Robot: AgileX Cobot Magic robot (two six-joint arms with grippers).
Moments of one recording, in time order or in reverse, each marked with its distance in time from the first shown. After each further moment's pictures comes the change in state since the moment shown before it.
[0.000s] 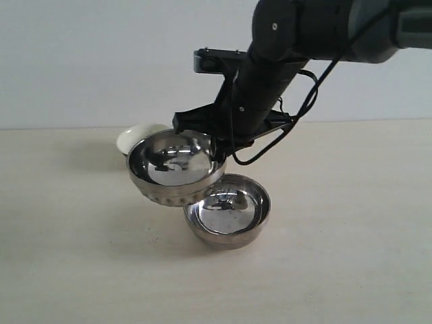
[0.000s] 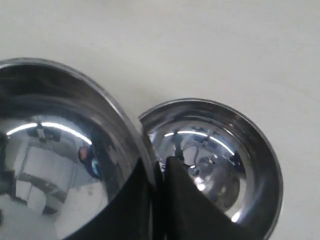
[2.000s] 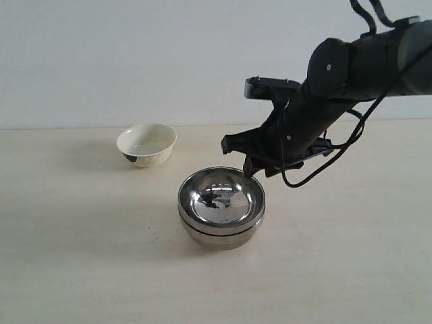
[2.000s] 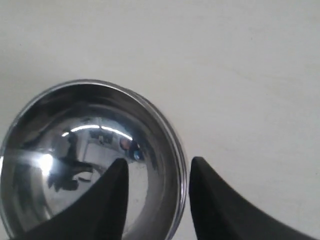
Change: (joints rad) left arm 0.000 0.000 0.000 0.000 0.000 0.000; right arm -0.130 -0.062 0.267 0.097 -0.214 -0.132
